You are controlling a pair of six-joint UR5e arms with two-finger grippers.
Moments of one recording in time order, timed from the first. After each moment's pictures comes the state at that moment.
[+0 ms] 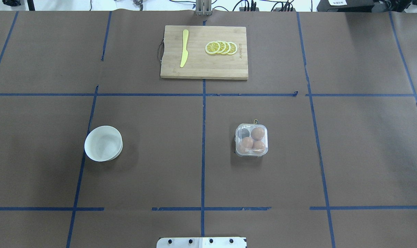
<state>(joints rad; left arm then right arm) -1.50 -1.64 -1.64 -1.53 -2.31 0.19 1.49 -1.44 1.70 -1.78 2.34 -0.10</state>
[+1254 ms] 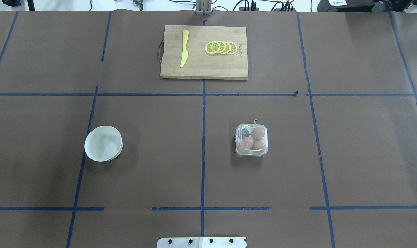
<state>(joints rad) -1.52 -1.56 -1.63 -1.60 -2.31 0.19 1.63 -1.53 1.58 -1.68 2.34 -0.07</state>
